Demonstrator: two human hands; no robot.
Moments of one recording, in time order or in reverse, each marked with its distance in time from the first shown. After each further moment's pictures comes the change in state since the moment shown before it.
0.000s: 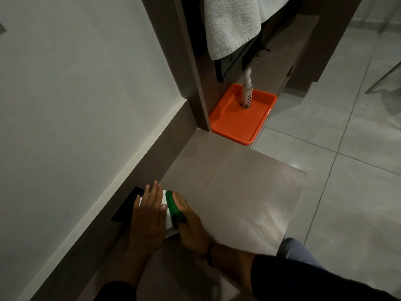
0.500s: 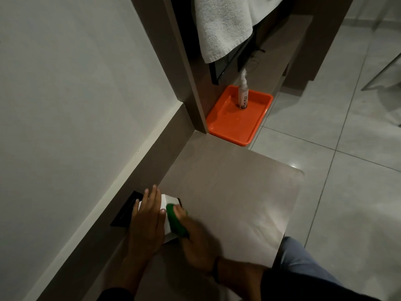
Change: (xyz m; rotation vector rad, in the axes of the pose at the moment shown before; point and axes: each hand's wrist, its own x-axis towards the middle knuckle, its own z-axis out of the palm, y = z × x) left_hand 0.001 0.002 -0.004 -0.029 -0.027 -0.007; right_hand -0.027 -0.007 -0.014 -0.015 -0.042 0.060
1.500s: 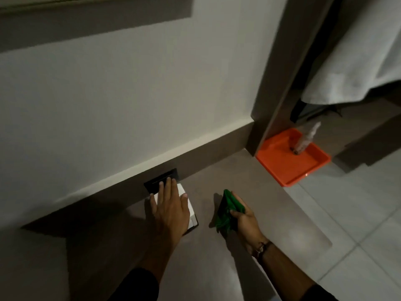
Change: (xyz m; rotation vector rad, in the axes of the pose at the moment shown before) left_hand -0.025 0.051 -0.009 -0.073 0.141 -0.713; right_hand 0.056 -0.006 -0.089 0.382 -0.006 0.345
